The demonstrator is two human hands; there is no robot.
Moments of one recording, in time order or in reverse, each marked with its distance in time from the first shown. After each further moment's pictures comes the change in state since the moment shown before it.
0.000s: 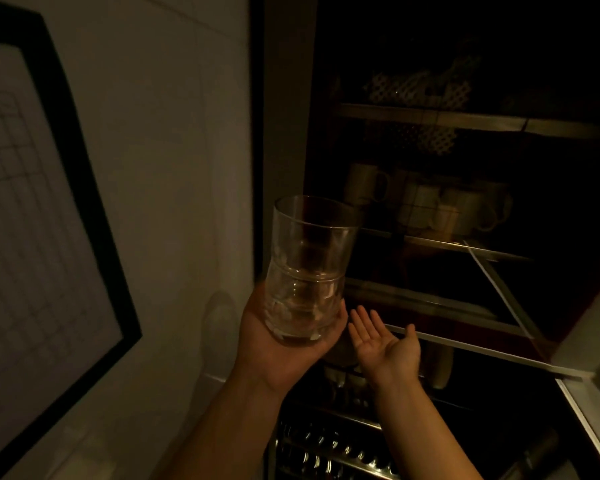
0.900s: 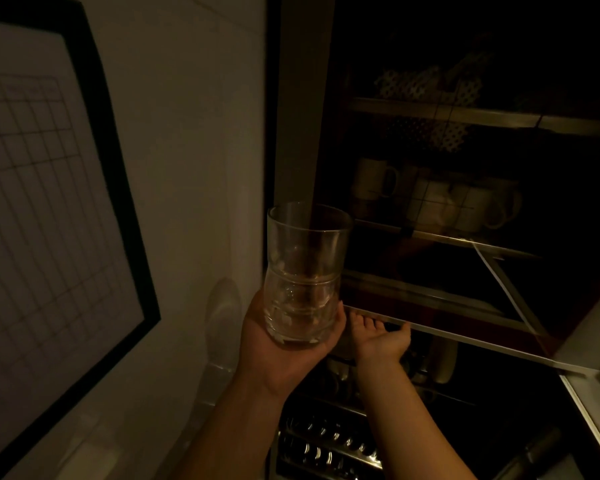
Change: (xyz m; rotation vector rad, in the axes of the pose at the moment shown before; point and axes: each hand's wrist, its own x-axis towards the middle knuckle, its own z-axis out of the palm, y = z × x) left_hand -0.013 0.001 -0.012 -0.040 0.029 0.026; right_hand 0.031 0.026 0.003 0.358 0.039 -0.099
